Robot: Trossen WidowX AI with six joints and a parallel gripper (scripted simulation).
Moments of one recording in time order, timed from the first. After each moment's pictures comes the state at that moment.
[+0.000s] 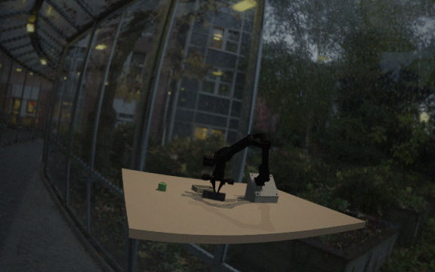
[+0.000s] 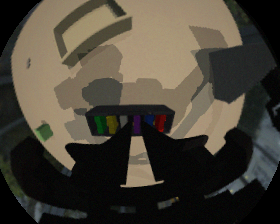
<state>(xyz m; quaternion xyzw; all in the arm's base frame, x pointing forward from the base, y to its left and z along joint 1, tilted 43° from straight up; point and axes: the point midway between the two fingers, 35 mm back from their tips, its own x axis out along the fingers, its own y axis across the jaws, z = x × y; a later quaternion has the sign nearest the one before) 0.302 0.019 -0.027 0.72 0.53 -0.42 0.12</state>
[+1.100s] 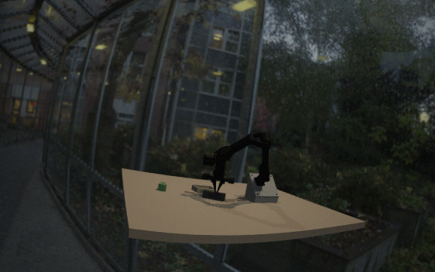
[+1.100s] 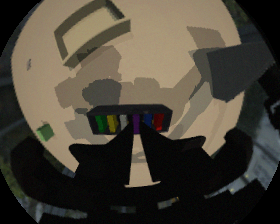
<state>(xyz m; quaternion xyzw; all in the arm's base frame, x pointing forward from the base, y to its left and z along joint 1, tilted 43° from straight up) 0.301 0.015 -0.024 0.72 0.53 -0.42 0.11</state>
